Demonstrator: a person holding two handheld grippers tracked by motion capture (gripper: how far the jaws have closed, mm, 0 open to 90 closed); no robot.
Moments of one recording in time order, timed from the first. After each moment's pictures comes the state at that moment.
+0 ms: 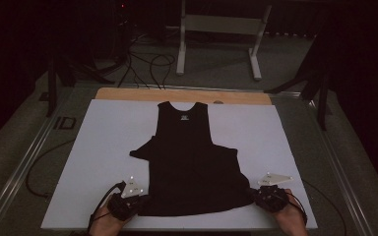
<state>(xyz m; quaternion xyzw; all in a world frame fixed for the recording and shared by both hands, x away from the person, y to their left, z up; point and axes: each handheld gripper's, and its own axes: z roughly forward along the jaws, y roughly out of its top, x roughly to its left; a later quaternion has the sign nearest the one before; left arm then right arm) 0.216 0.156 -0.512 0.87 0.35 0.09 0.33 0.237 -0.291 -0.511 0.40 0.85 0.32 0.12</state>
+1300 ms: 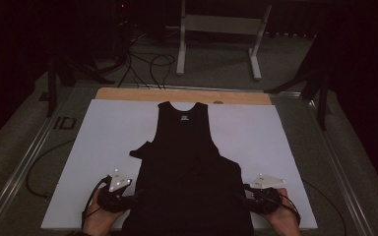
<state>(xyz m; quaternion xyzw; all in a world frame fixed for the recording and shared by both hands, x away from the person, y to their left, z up) 0.236 0.176 -0.515 0.82 0.43 0.16 0.33 0.233 -0.269 -0.506 0.37 0.85 0.34 0.14</state>
